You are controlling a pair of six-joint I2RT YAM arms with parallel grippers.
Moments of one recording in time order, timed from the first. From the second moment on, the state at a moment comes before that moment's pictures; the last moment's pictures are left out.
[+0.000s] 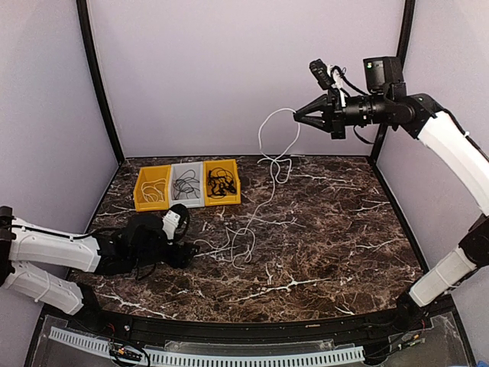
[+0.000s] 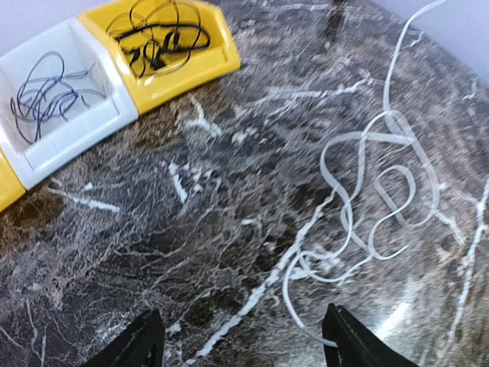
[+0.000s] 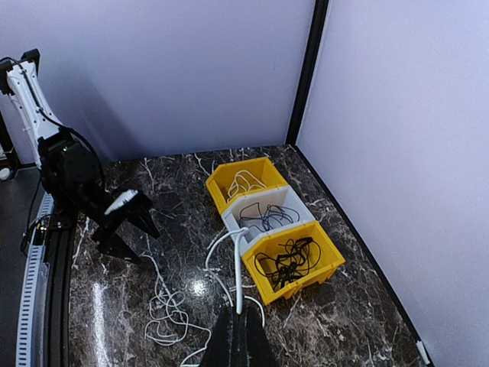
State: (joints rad) left arm -0.87 1.23 0.42 0.16 -0.23 -0.24; right arm 0.51 1.47 1.74 -0.65 -0.75 -0.40
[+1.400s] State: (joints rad) left arm -0.87 0.94 1.59 -0.14 -0.22 0.04; right arm 0.39 1.69 1.30 -0.41 -0.38 -0.45
